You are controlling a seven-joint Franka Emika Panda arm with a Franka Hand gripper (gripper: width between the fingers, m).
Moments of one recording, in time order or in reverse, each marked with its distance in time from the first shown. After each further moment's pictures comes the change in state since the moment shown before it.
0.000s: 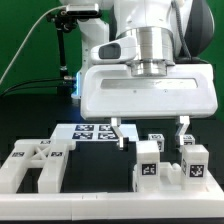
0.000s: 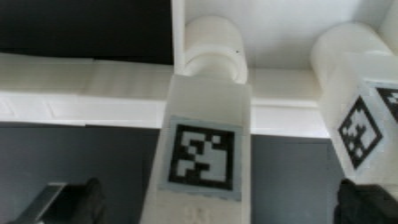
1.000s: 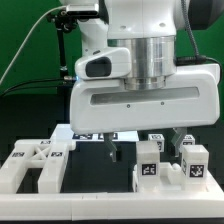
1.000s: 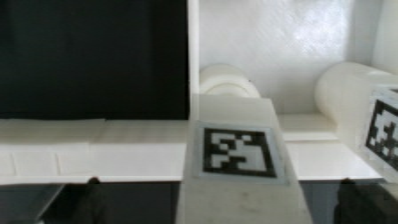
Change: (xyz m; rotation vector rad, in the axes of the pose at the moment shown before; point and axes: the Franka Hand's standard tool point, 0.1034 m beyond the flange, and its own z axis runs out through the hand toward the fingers) arm 0.008 0.012 0.015 0.042 -0.370 0.085
